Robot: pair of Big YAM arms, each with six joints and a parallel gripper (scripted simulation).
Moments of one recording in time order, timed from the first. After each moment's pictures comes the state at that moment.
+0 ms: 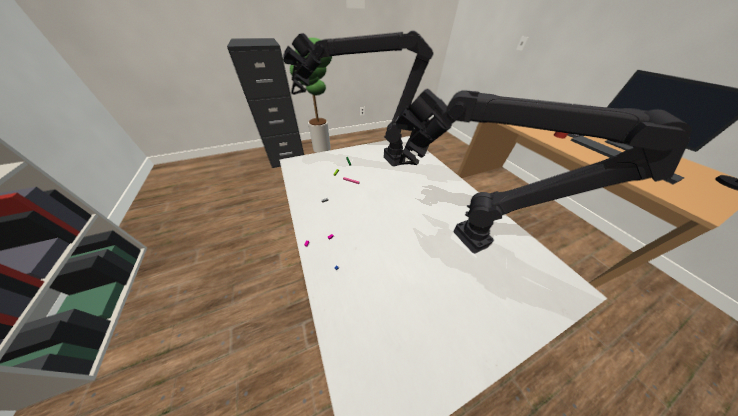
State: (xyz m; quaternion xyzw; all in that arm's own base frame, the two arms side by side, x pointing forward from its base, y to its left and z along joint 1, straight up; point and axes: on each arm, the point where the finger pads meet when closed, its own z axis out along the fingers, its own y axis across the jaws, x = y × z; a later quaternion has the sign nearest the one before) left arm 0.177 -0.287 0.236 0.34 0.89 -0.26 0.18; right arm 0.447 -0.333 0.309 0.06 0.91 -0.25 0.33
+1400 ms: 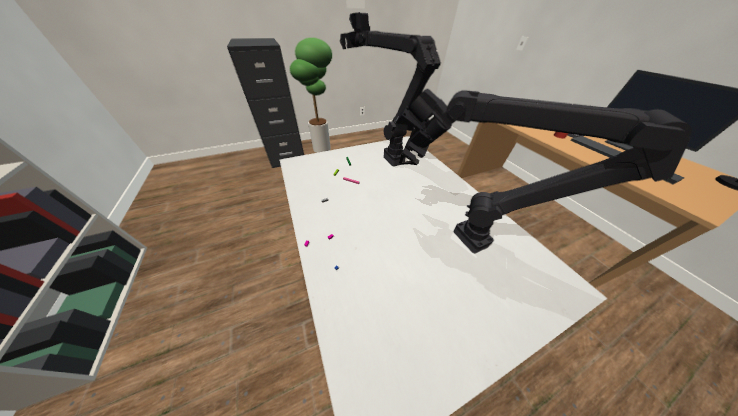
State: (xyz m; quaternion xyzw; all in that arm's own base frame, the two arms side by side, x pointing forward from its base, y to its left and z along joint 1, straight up) left arm 0.177 -0.287 0.236 0.34 0.89 -0.26 0.18; right arm 0.057 -0.555 0.465 0.48 0.58 -0.47 0.47
